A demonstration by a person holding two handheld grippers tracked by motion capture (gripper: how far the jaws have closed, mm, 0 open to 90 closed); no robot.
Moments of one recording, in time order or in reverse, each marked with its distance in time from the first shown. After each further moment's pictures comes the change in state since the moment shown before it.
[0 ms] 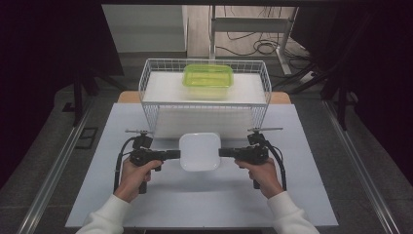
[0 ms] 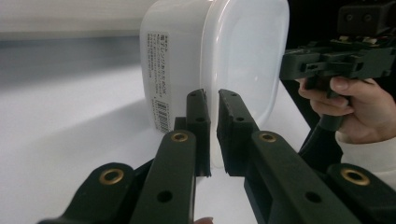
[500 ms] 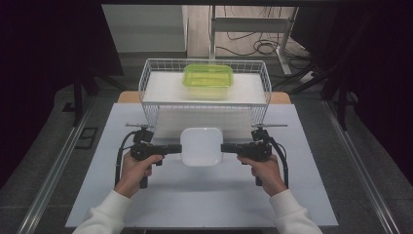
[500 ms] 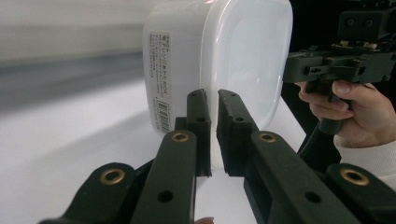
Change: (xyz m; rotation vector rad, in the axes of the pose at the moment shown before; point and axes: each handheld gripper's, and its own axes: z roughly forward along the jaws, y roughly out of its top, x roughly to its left) left arm -0.011 0.019 -0.003 -0.015 0.000 0.021; right arm 0.006 0.010 -0.011 -0.040 0.014 -0.017
